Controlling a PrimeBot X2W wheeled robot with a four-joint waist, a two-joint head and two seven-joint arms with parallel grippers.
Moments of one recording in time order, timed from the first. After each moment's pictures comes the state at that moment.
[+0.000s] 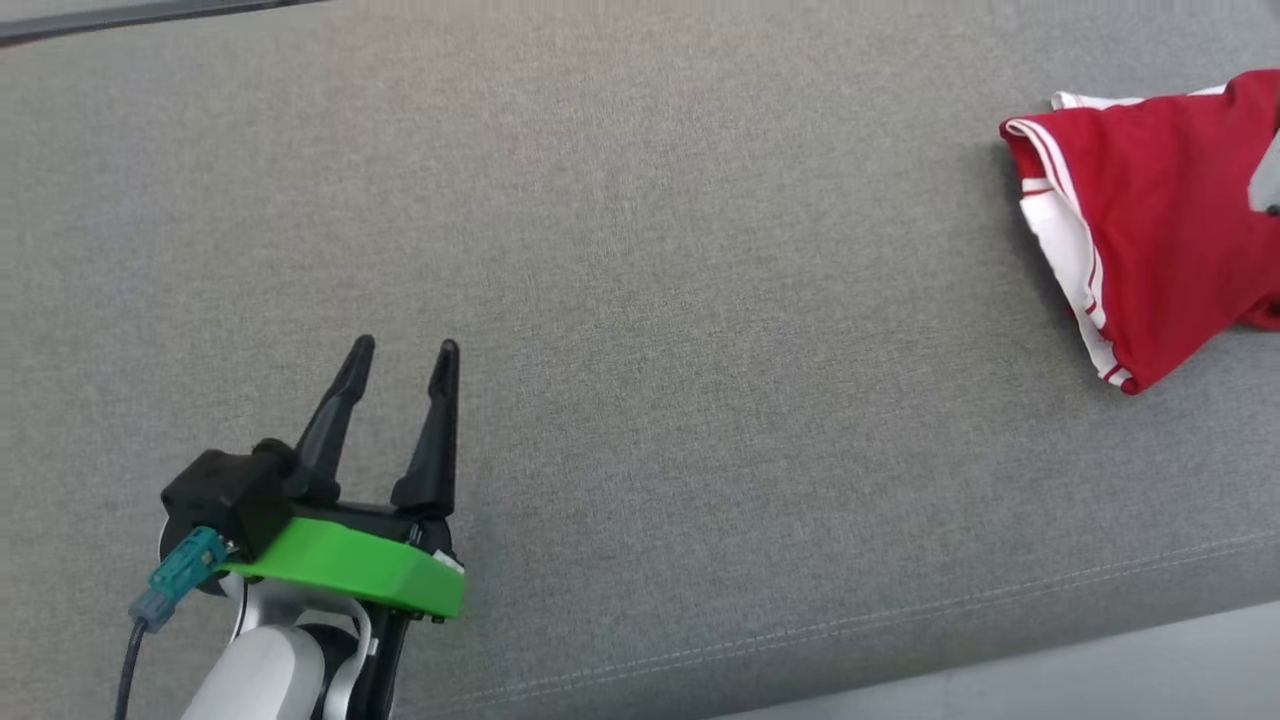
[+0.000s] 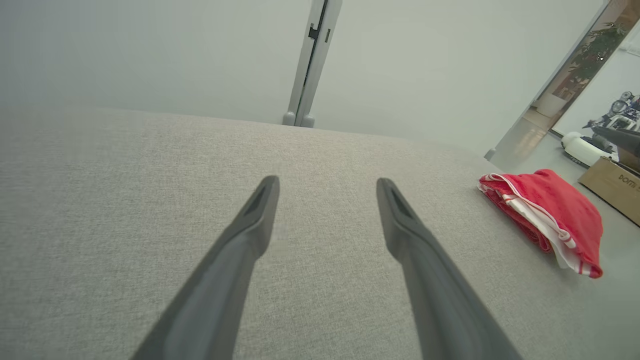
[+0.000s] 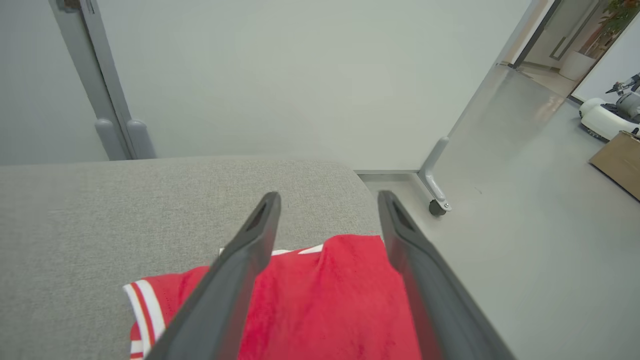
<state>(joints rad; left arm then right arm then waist) -0.18 0.30 -0.41 -0.13 -0.60 0.12 -0.10 -1.11 -0.45 0.01 1.18 0.13 0.13 -0.16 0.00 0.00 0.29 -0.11</state>
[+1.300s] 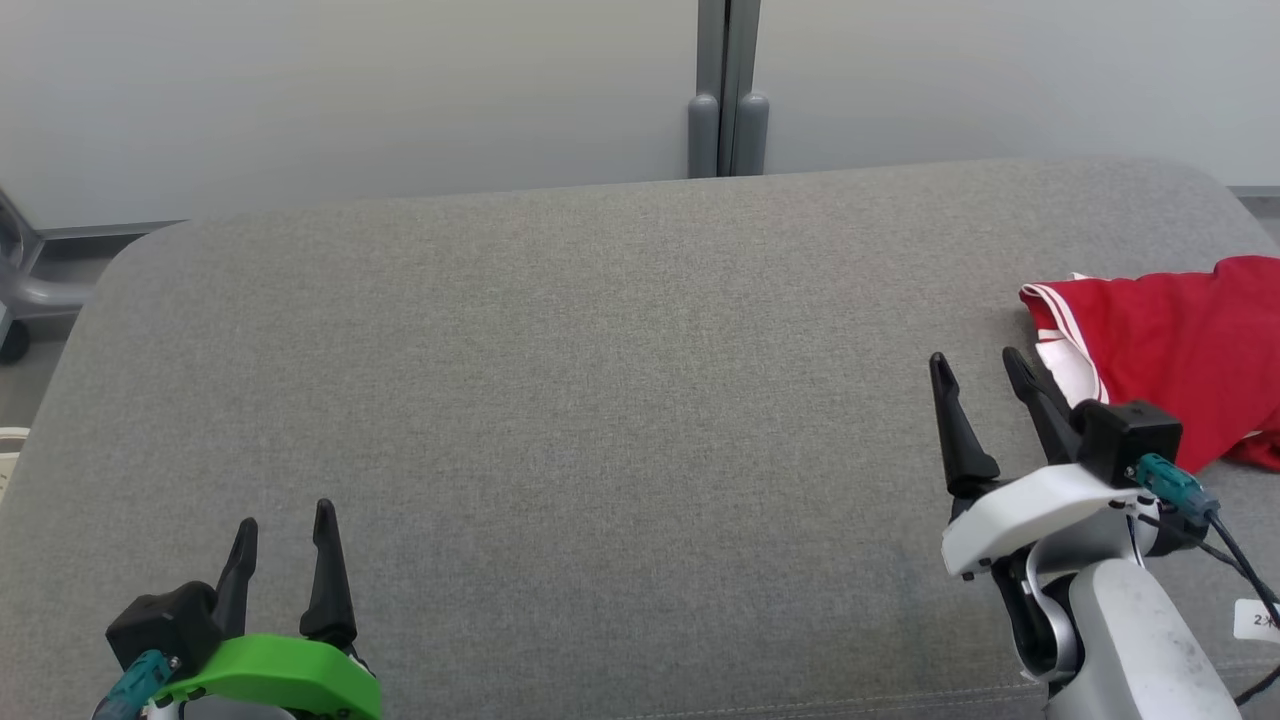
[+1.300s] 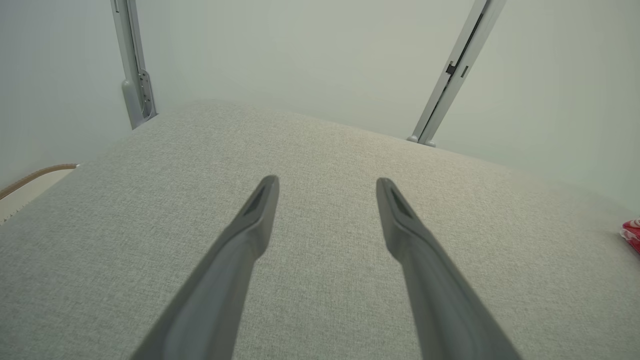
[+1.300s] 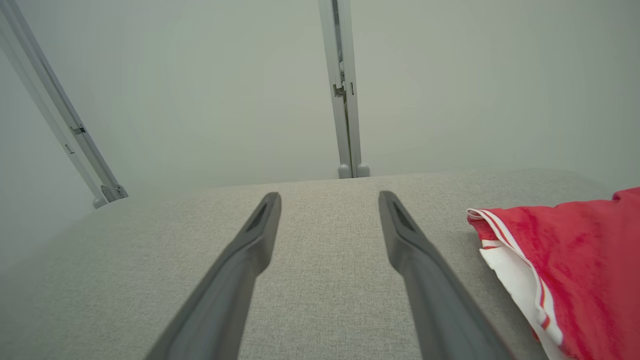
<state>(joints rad) 0.01 0.32 -0.29 0.09 -0.67 0.23 -0.18 -0.24 -0.09 0.06 0.27 0.26 0.13 -0.13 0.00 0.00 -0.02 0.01</state>
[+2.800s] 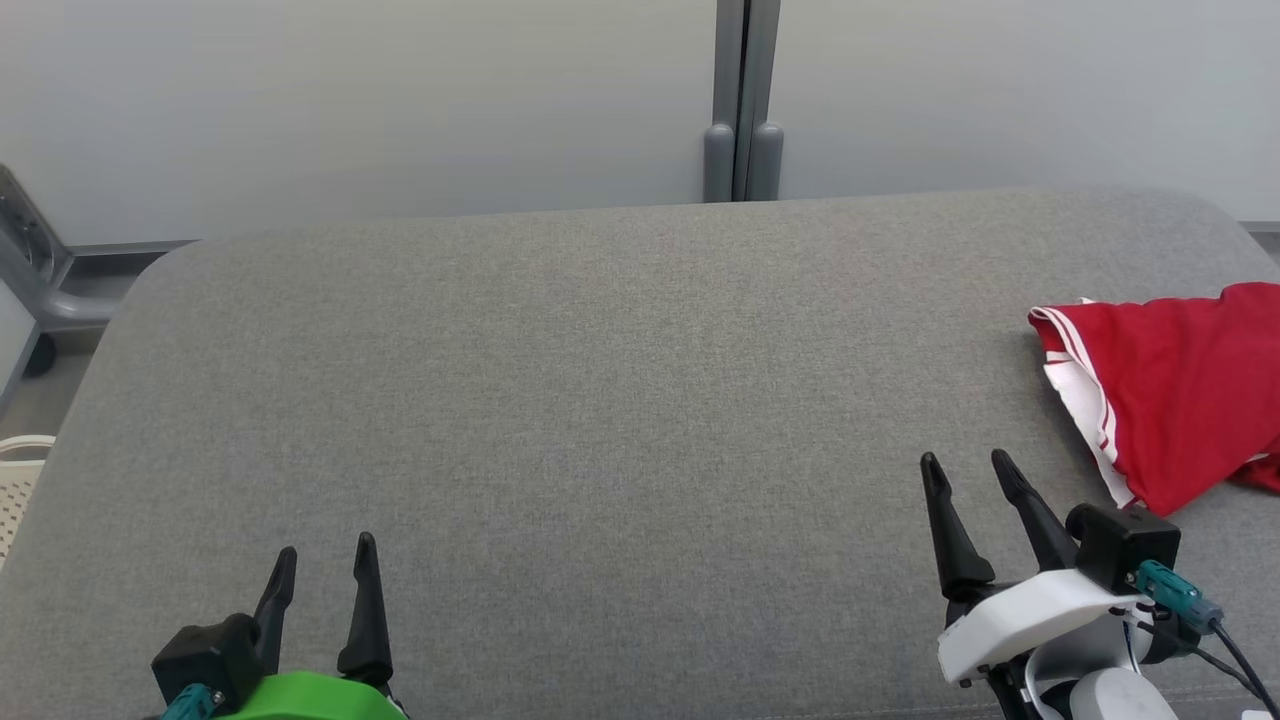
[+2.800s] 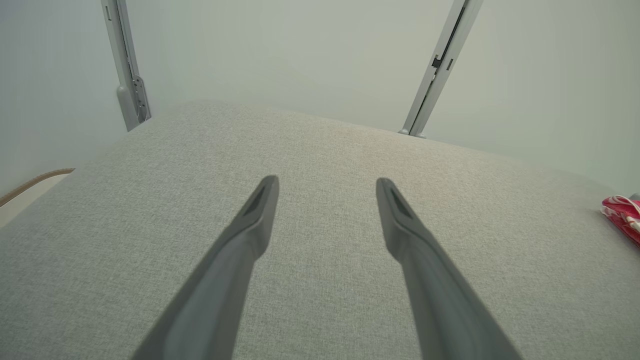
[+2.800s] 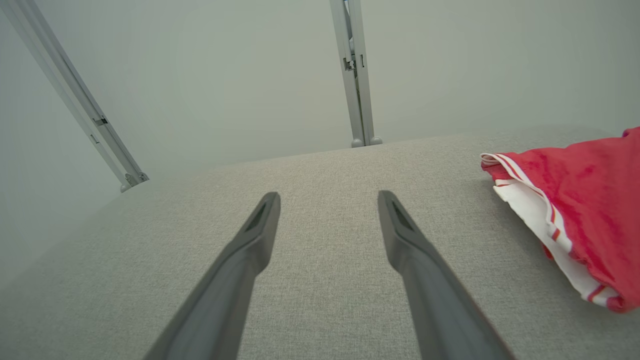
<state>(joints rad) 0.07 0.33 -0.36 0.03 -0.63 0.27 -0.18 -0.01 -0.05 0.07 0.11 0.27 0.13 -0.11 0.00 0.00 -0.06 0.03</state>
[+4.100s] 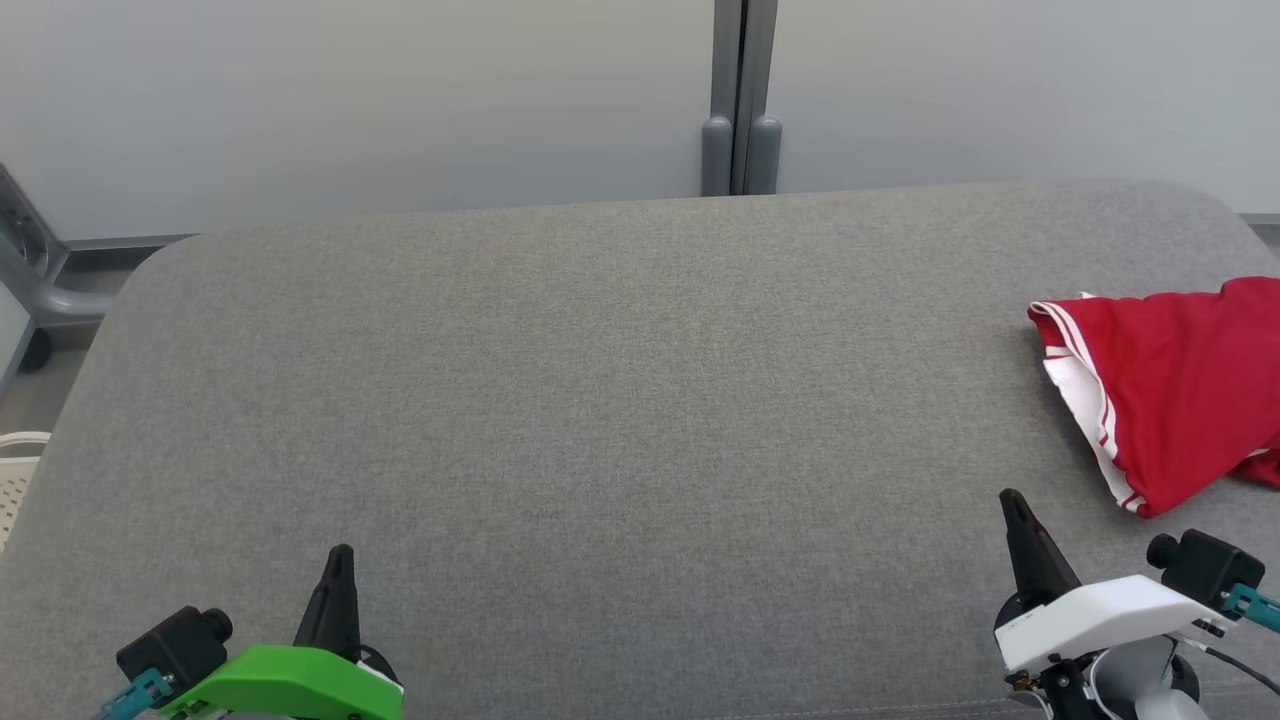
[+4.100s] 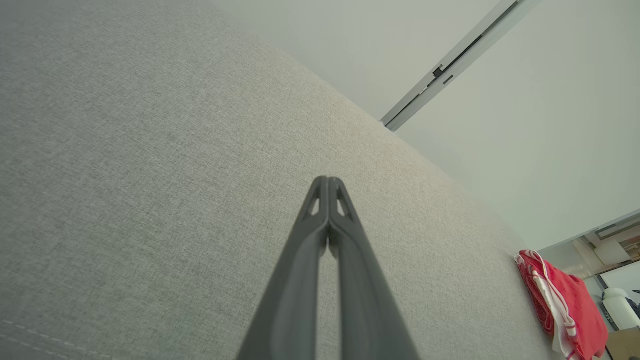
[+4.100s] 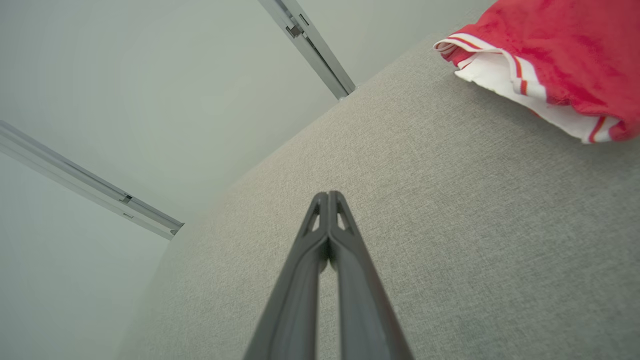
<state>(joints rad) 0.04 0.23 -0.26 0.12 -0.95 0.15 -0.11 0.01 -0.06 -0.01 0.17 0.73 0.13 -0.02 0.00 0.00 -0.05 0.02</state>
